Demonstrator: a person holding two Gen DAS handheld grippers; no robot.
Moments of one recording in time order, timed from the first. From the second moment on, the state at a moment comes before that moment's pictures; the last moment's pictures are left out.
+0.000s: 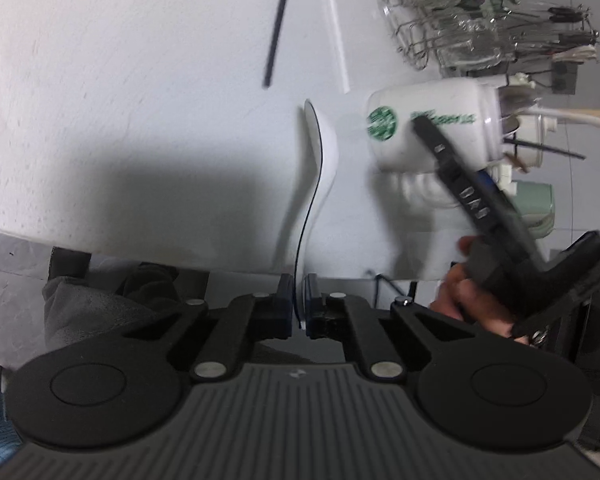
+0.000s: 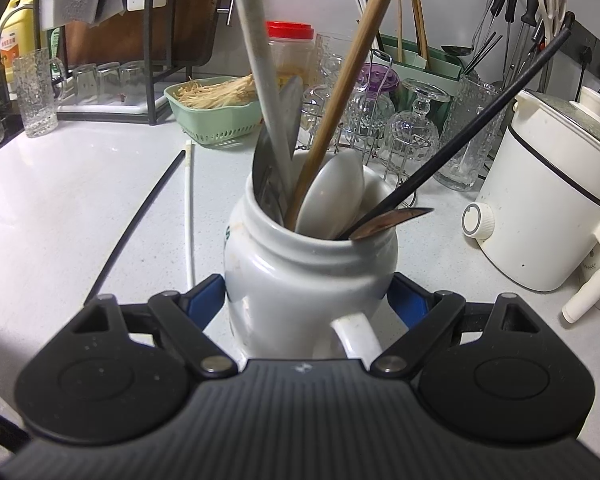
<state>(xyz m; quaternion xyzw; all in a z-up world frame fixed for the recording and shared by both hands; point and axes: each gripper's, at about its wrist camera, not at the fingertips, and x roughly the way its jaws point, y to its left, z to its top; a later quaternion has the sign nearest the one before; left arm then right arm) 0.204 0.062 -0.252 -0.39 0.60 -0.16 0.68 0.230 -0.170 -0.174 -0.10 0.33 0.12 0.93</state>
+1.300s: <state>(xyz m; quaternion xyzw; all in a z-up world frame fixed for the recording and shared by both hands) 0.268 0.002 -0.102 -0.42 0.65 -0.20 0.60 0.228 -0.181 -0.178 -0.10 0.32 0.15 0.93</state>
